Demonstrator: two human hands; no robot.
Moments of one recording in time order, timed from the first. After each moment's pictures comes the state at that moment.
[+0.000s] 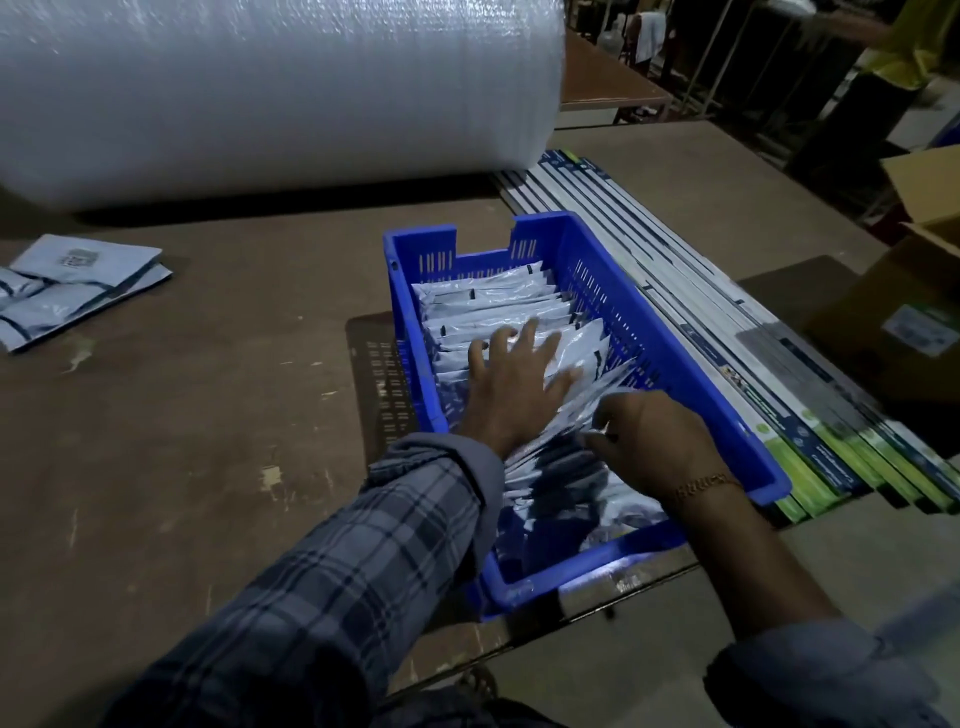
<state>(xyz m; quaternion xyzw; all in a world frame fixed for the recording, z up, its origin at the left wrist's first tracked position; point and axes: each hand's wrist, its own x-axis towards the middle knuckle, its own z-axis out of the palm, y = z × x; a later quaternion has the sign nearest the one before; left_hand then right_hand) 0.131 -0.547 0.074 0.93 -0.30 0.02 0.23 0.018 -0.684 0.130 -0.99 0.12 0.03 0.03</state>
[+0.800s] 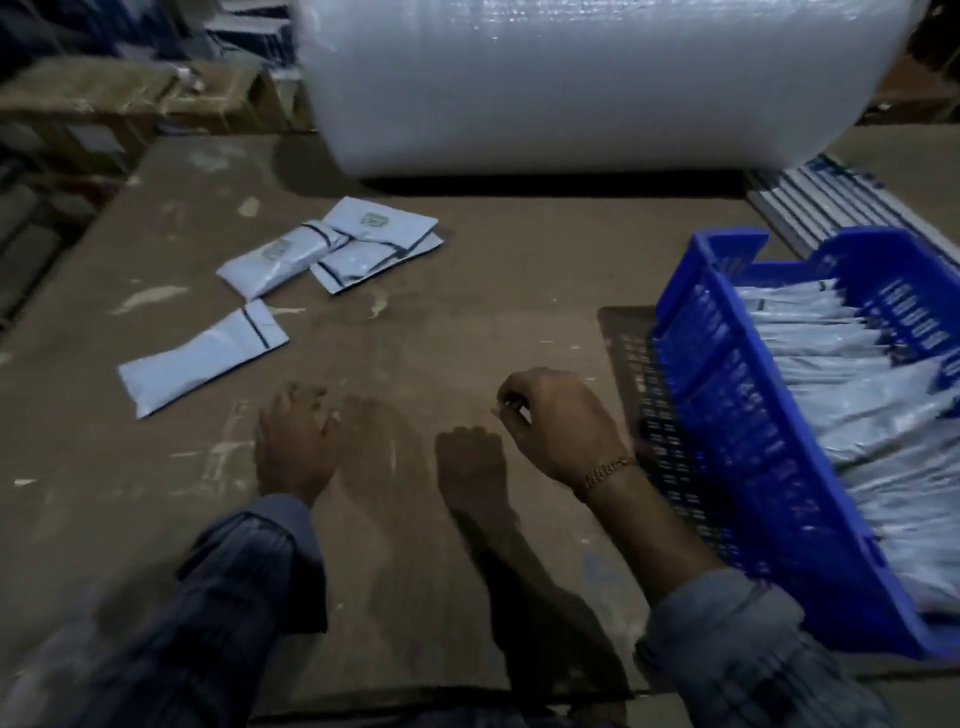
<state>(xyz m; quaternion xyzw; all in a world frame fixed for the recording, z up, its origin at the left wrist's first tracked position) 0.149 0.047 -0.025 0.96 0.14 0.08 0.22 0.132 -0.278 0.095 -0.97 -0.13 -0.02 0.21</state>
